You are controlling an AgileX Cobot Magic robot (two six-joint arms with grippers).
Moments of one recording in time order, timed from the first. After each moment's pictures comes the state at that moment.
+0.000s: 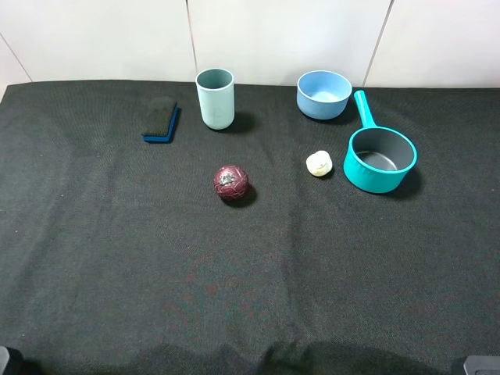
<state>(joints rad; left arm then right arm) -0.29 0.12 -0.49 0.07 1.06 0.07 0.01 -0.01 -0.50 -0.04 1.02 0.07</state>
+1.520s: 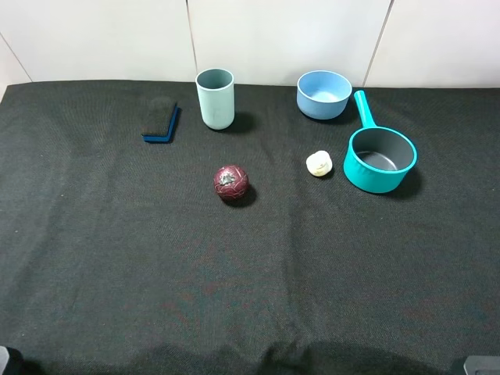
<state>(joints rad) -0.11 -0.01 -0.49 -0.02 1.06 0.20 0.01 -0.01 -0.50 -0.04 1.02 0.07</state>
